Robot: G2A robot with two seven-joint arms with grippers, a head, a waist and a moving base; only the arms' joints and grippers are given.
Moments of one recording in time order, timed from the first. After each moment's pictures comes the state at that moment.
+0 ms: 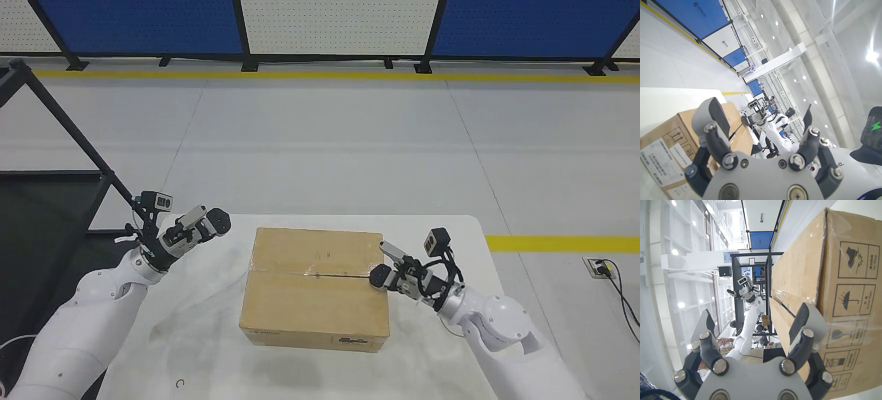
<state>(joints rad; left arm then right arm) 0.45 -0.95 -0.87 -0.80 -0.98 -0.80 -1.00 -0.87 -1.14 1.17 -1.36 0.50 -0.08 0.71</state>
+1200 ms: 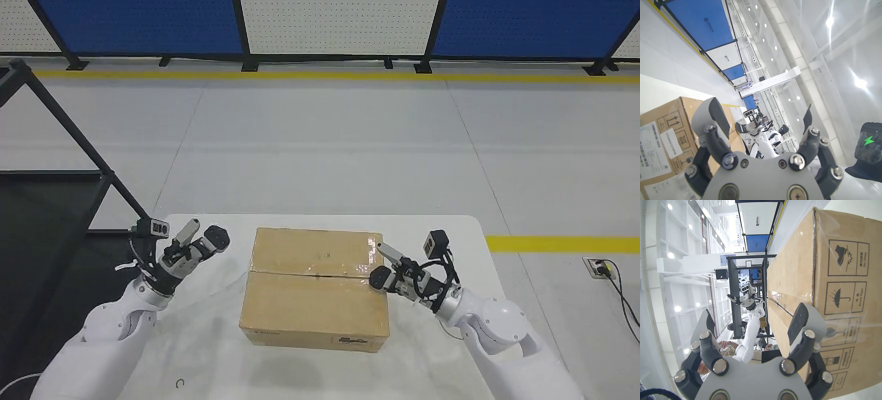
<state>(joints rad) 0.77 -0.91 -1.07 -1.10 -0.88 -0.75 -0.71 -0.87 -1.15 1.18 -1.37 0.48 -0.05 0.69</state>
